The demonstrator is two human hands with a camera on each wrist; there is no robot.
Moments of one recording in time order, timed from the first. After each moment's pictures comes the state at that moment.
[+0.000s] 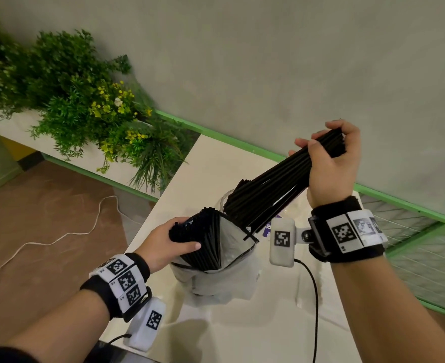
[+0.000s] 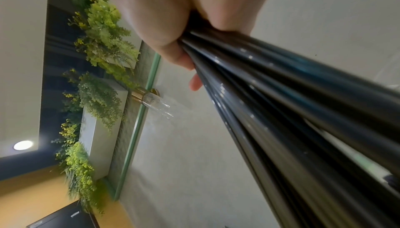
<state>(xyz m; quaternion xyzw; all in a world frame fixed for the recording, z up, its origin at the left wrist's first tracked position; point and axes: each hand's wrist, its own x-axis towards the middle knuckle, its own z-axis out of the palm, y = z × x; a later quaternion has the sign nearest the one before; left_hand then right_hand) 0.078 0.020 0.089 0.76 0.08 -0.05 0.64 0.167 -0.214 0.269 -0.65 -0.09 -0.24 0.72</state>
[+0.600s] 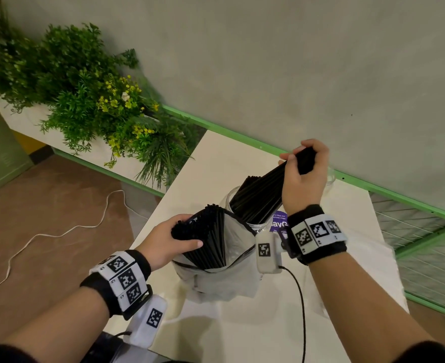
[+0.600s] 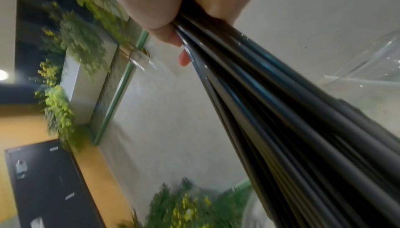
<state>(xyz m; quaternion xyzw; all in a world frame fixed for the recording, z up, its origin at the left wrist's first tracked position) 0.070 0.023 0.095 0.77 0.07 -0.06 0.63 0.179 -0.194 0.208 -0.72 -0.10 -0.28 0.63</state>
